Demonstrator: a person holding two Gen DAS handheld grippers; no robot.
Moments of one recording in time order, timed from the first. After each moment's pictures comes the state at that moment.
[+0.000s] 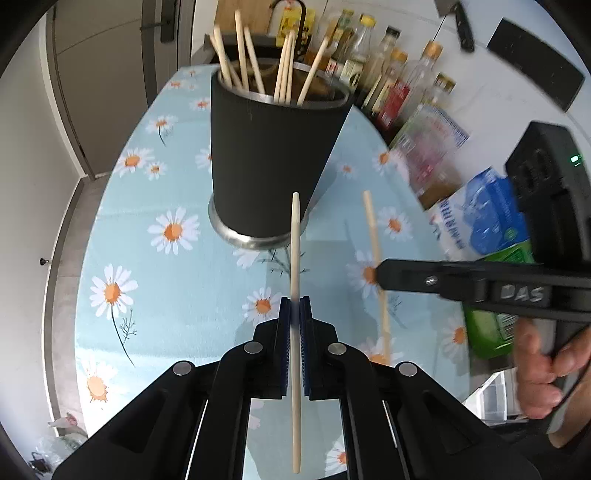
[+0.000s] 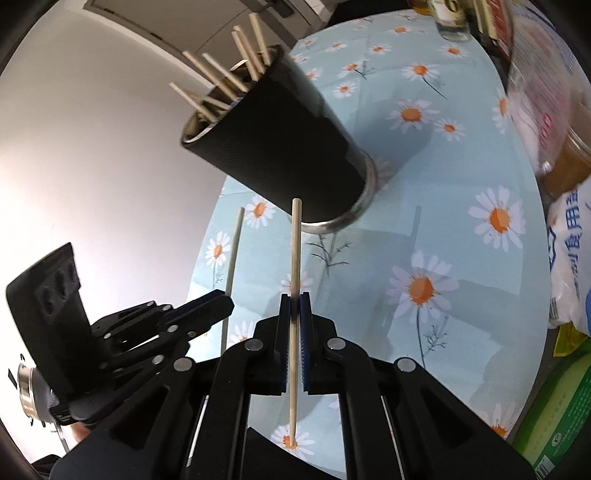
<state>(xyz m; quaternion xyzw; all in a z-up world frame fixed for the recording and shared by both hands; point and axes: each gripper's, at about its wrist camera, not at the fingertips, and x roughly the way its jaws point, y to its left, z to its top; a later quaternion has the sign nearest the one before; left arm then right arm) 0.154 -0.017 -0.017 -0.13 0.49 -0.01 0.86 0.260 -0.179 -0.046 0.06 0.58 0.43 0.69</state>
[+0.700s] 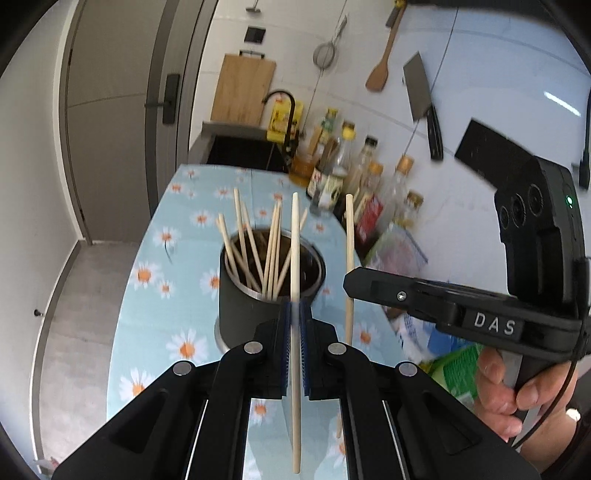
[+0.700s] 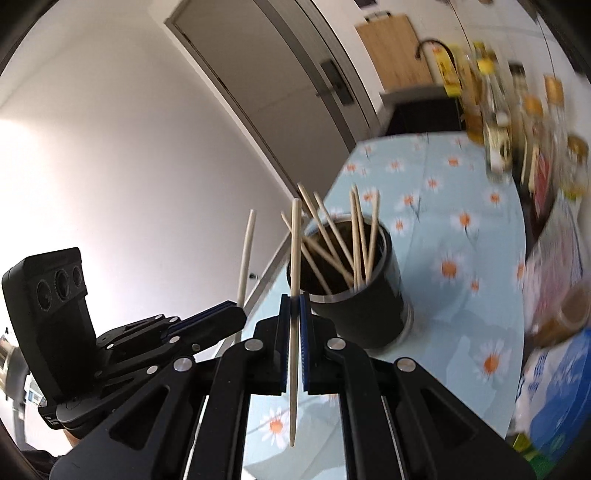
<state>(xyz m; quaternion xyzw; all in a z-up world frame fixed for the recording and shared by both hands) 0.169 0.008 0.081 -0.14 0.33 -0.01 0.93 0.274 -0.152 0.069 0.05 0.40 0.49 0.78</state>
